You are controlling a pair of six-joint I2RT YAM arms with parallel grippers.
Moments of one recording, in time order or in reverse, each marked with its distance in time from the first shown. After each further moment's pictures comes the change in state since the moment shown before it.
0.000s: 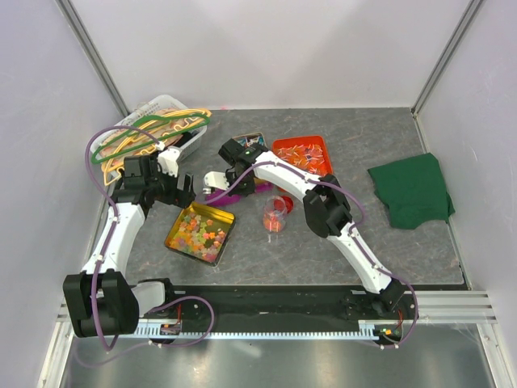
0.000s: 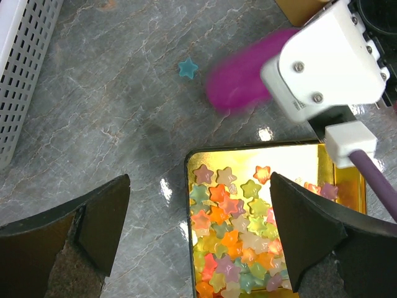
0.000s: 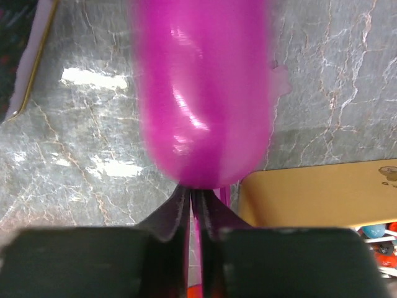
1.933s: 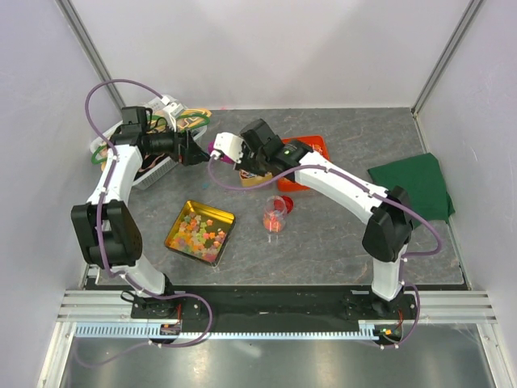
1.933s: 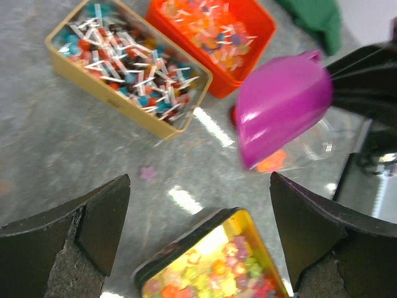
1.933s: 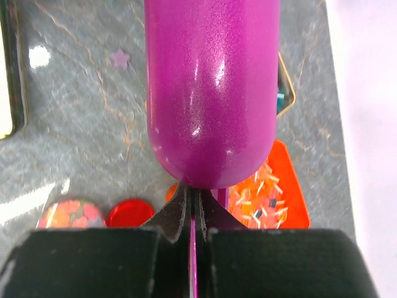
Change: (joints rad) left arm 0.028 0.492 0.575 -0.161 0.641 -0.002; right arm 0.020 -0.629 -0.518 0.425 0.273 0.370
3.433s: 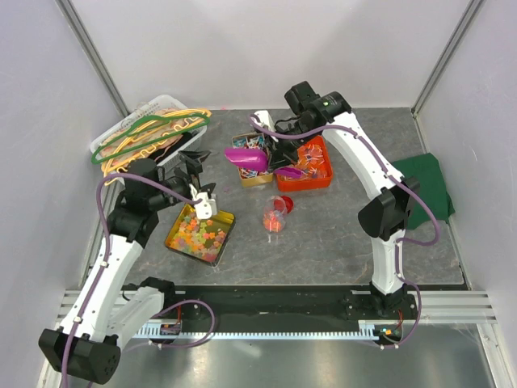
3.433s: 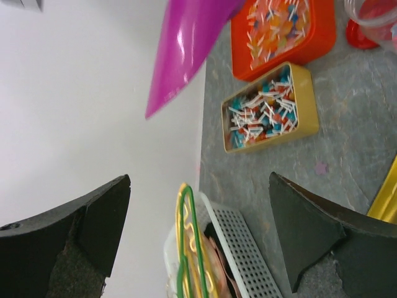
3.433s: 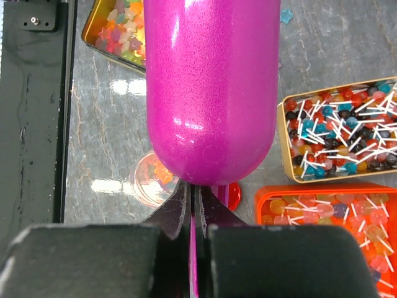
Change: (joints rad) left arm -0.306 -0.797 -0.534 0.257 -0.352 1.059; right arm -0.299 0.149 0.468 -0.745 -0.875 -0.275
